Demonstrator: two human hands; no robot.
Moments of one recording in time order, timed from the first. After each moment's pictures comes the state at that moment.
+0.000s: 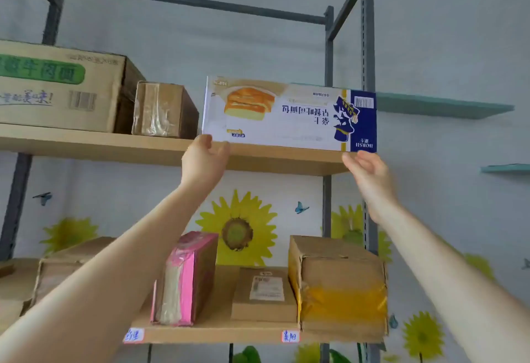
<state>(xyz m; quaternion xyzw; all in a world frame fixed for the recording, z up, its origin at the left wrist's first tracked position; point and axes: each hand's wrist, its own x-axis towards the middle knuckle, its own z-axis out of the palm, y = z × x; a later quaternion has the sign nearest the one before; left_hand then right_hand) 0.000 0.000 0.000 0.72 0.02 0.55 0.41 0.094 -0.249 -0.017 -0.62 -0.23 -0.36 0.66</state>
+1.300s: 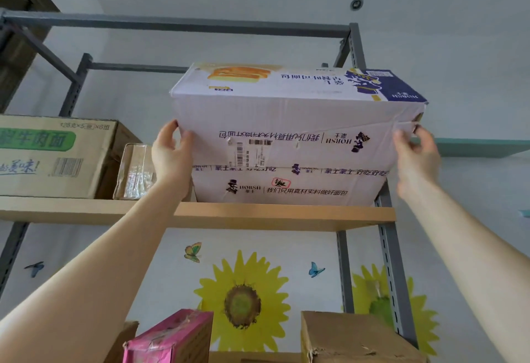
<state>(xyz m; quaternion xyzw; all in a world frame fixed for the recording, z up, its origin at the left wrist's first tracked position) 0.030 0.027 0.104 0.49 -0.14 0.69 0.52 0.147 -0.293 0.109 -0.35 -0.25 -0.48 0.76</state>
